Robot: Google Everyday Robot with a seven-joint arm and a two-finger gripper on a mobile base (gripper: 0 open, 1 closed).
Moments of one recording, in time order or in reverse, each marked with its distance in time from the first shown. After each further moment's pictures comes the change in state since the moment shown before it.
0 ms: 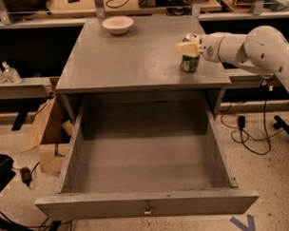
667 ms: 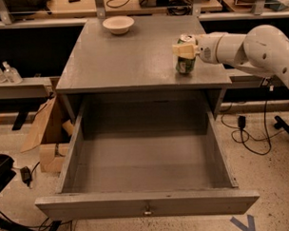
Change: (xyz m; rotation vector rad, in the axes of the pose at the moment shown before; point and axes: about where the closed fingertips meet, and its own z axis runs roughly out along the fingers) arm -0.014 0.033 -0.014 -0.033 -0.013 -0.044
